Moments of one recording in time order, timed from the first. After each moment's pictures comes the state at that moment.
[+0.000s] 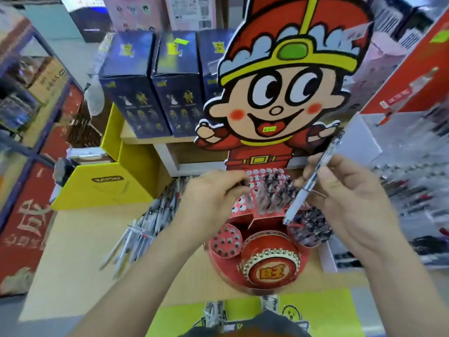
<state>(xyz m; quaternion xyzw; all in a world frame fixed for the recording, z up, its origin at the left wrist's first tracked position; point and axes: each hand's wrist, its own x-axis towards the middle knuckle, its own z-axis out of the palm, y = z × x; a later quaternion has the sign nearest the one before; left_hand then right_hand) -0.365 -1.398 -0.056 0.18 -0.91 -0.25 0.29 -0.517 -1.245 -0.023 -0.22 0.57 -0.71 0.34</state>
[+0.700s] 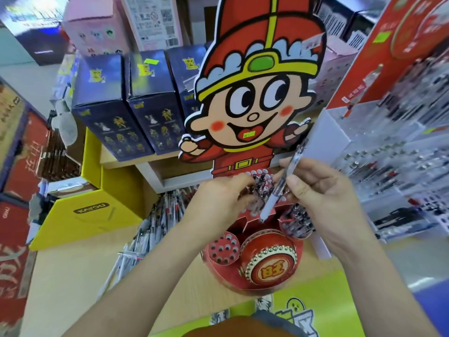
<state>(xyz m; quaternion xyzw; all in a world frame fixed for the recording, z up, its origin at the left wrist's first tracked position) -0.389 -1.405 -0.053 0.10 -0.94 -0.26 0.18 -0.486 -1.248 -0.016 -0.21 0.64 -0.69 0.26</state>
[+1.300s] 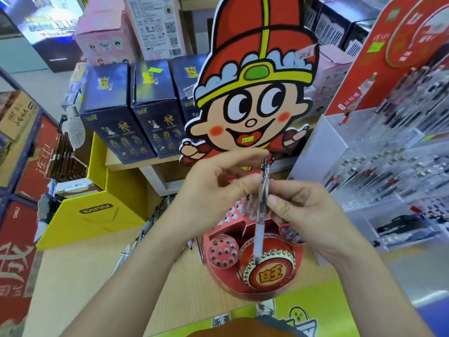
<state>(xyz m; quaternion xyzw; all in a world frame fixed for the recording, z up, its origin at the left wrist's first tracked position) -0.375 -1.399 0.020 0.12 -0.80 -0.57 0.16 -0.480 -1.248 -0.008 -0.31 0.60 -0.63 0.38</state>
